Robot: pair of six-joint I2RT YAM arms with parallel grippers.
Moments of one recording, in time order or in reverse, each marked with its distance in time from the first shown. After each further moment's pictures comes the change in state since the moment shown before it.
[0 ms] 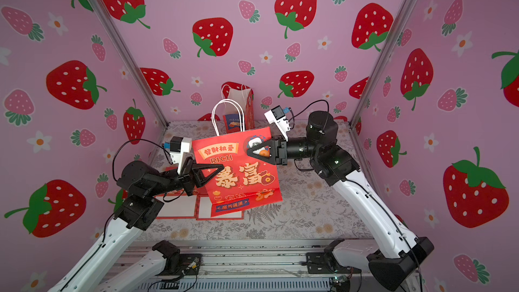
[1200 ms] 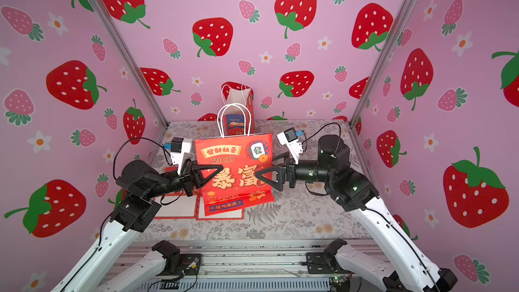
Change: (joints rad) left arm 0.006 -0.032 0.012 -0.103 -0.032 0.016; right arm 0.032 -0.232 -0.189 -0.188 0.255 -0.145
